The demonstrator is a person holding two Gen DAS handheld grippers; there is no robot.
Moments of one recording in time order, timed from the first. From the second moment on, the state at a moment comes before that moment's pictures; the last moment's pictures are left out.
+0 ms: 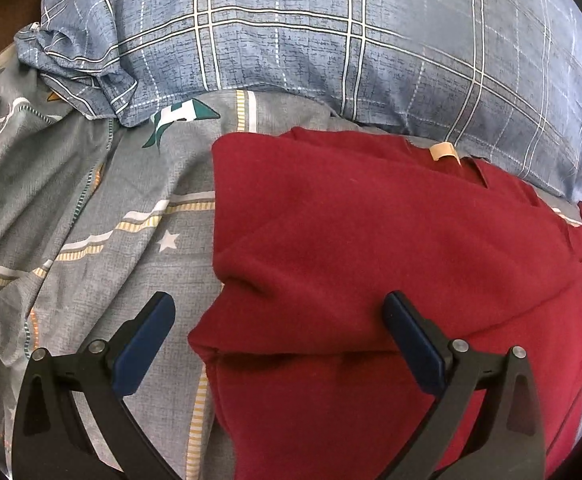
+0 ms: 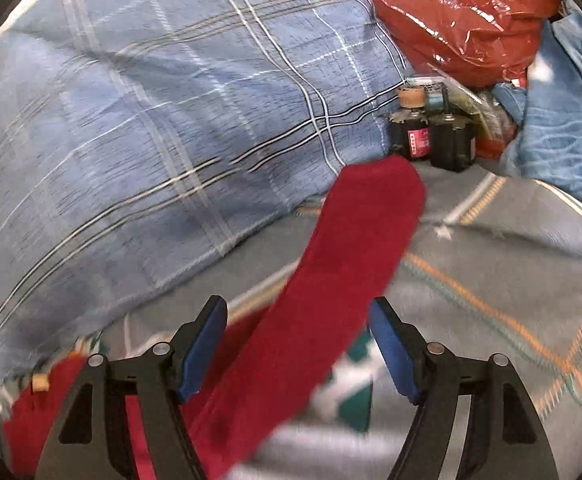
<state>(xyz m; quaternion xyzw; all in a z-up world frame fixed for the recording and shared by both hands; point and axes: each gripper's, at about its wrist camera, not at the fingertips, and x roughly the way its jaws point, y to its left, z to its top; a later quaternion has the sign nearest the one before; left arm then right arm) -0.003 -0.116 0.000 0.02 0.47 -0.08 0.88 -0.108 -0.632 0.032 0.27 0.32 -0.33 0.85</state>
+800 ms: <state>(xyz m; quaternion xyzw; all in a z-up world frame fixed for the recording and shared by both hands) -0.008 -0.106 0.012 -0.01 0.46 -0.08 0.88 -0.125 -0.687 0.052 0.29 0.34 -0.30 0.84</state>
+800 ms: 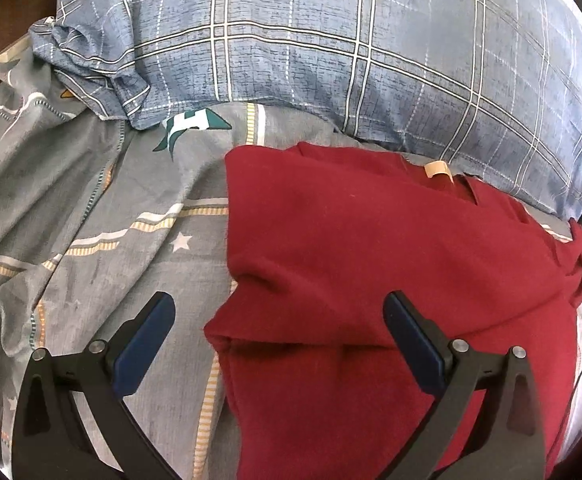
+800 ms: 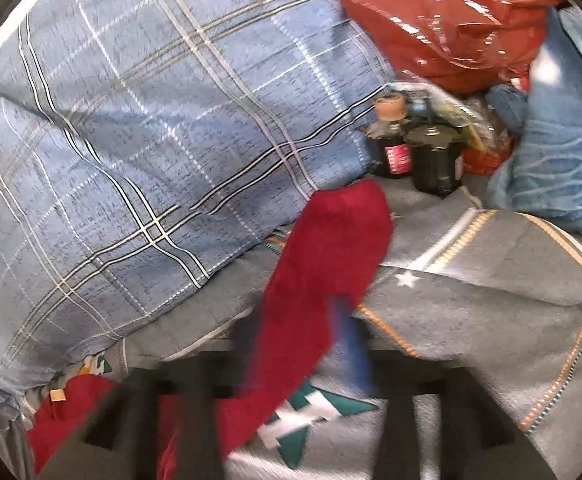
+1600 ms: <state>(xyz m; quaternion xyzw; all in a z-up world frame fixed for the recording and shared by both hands) -0.009 -0.091 0.031 -0.04 0.45 -0.08 0.89 -0.179 -0.659 0.127 0.35 0.21 -0.10 0.91</state>
